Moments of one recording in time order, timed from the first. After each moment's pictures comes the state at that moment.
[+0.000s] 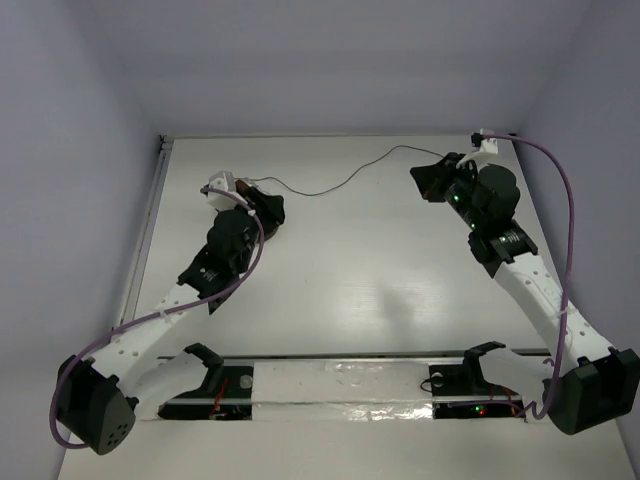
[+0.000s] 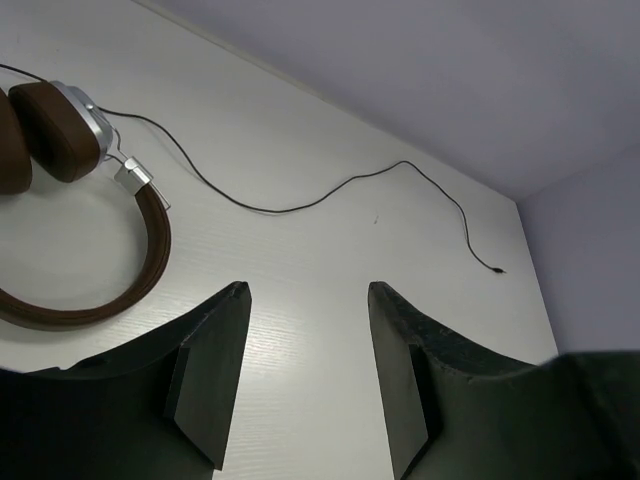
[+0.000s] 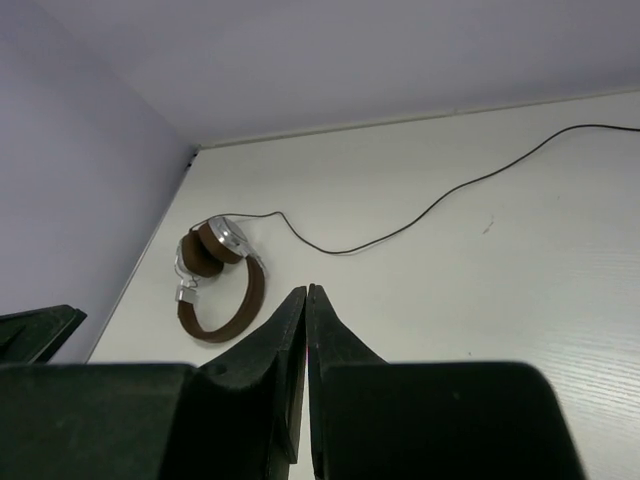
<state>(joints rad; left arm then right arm) -0.58 0.96 0.70 0.12 -0.42 -0.70 0.29 1.08 0.97 0.06 -0.14 0.49</state>
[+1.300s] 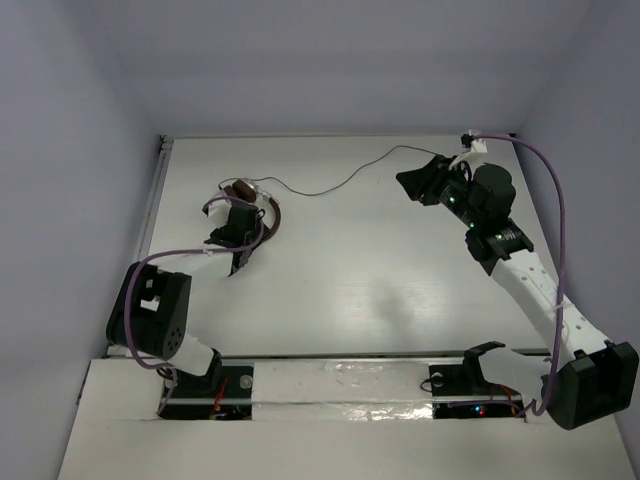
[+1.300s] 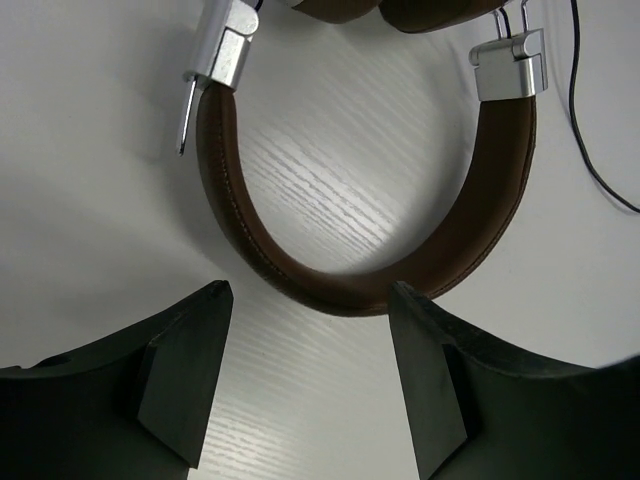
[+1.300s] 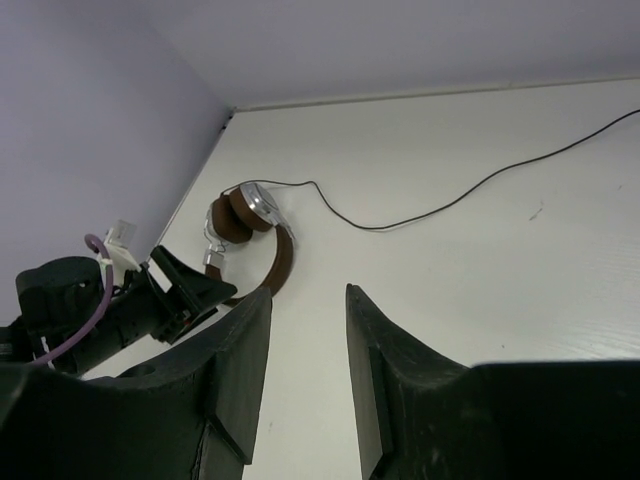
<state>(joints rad) -0.31 1.48 0.68 0.02 -0.39 -0.93 0.29 1.11 0.97 0.08 -0.27 0.50</state>
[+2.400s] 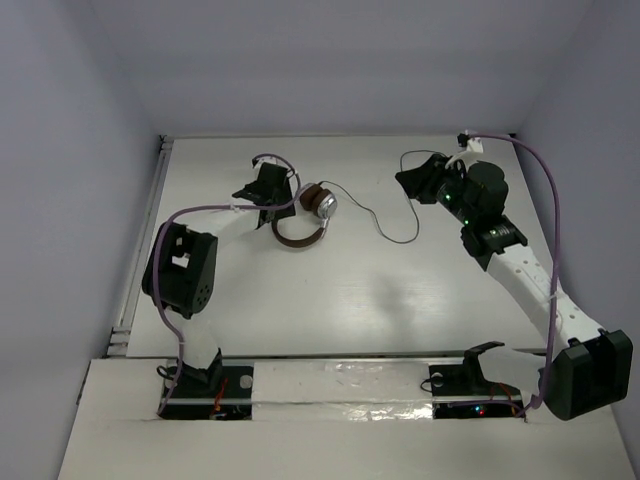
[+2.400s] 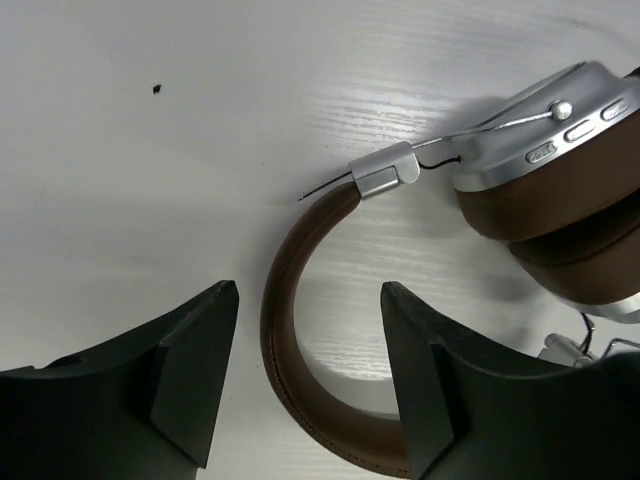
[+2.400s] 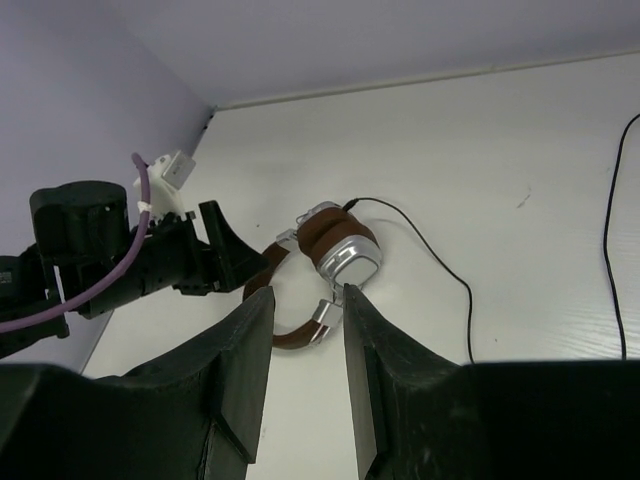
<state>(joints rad) -0.39 1.82 1.20 -0.24 -0.27 -0.47 0.29 1.16 0.96 0.10 -0.24 0.51</state>
